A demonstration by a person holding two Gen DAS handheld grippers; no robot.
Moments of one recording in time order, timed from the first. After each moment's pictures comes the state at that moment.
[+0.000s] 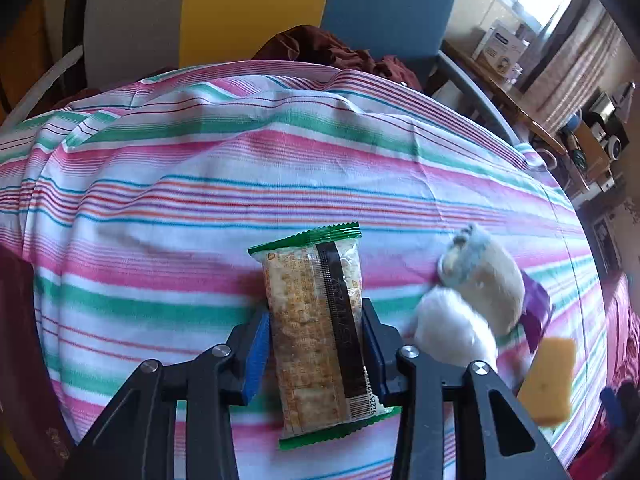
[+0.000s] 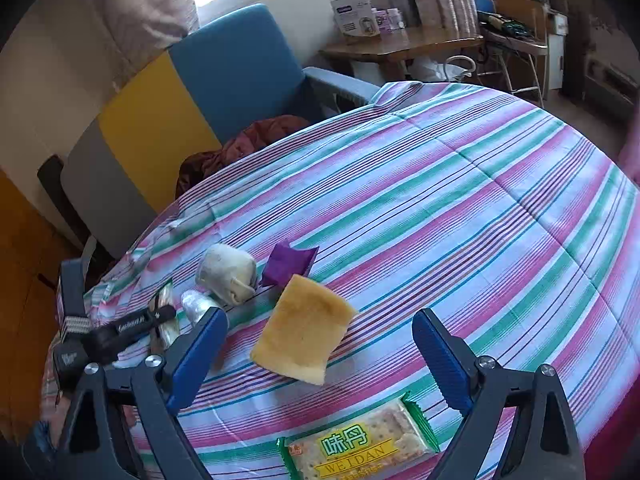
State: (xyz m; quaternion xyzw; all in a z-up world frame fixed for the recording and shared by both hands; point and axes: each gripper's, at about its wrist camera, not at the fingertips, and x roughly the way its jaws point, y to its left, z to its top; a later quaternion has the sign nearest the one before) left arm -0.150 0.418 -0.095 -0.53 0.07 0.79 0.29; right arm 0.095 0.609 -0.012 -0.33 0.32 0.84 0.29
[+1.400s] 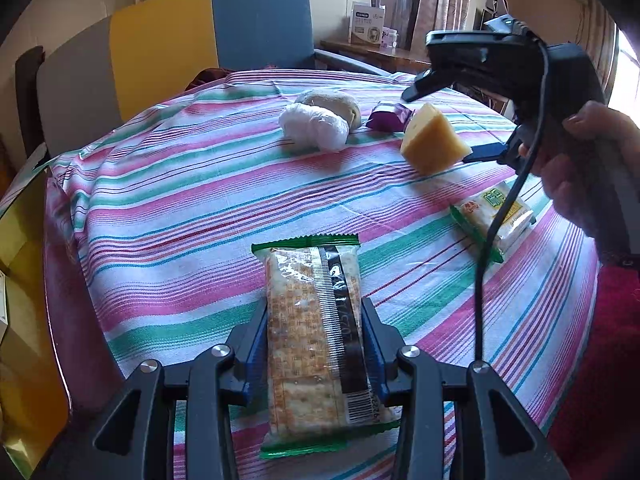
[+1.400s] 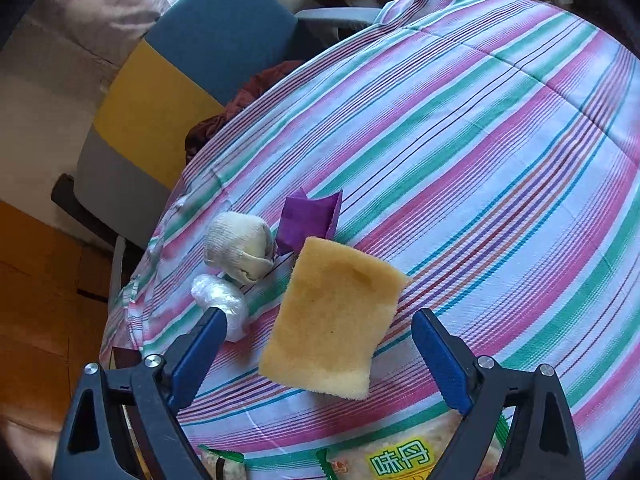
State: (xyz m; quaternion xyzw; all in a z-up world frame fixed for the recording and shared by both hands) left arm 0.040 0.329 -0.100 -0.40 0.18 0.79 0.42; right arm 0.054 0.623 -0.072 -0.38 0.43 0.79 0.21
